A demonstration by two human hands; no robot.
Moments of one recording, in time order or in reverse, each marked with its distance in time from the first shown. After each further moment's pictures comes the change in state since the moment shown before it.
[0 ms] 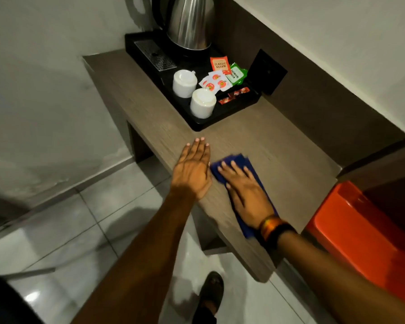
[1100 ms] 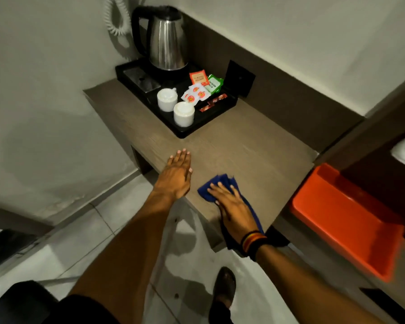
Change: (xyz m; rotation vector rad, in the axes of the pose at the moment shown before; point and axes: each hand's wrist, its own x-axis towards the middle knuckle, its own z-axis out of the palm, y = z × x) left_hand -0.020 0.005 -0.027 -0.028 -0.220 -0.019; right_hand -0.070 -0.033 0.001 0.203 0.101 0.068
